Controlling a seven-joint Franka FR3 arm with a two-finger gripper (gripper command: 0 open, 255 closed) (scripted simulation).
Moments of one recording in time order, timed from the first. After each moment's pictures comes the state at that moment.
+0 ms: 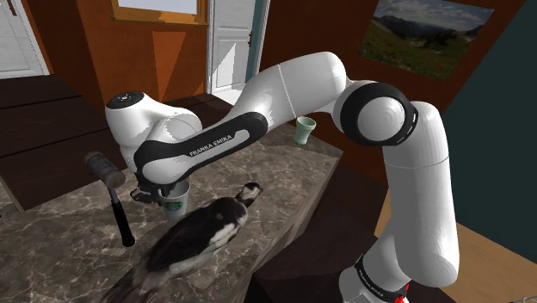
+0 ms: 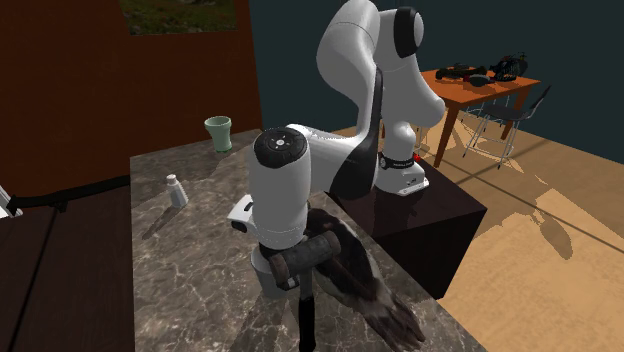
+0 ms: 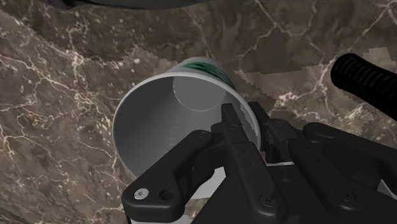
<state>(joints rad) 0.30 0.60 0.45 -1.60 -0.43 2.06 0.77</state>
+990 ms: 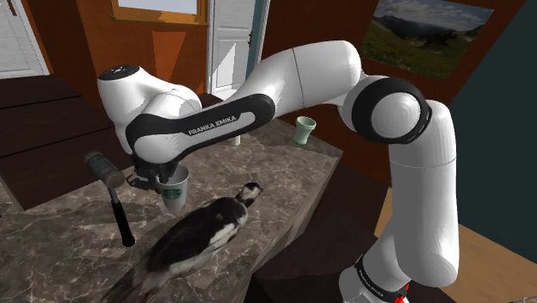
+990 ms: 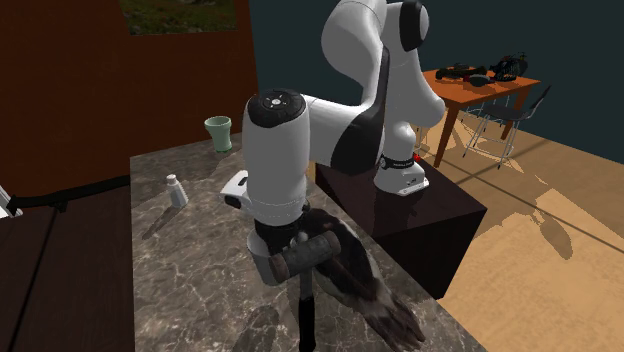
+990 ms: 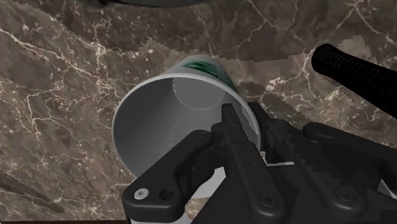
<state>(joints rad) 0.30 0.54 0.47 -1.55 -0.39 1.96 0.74</state>
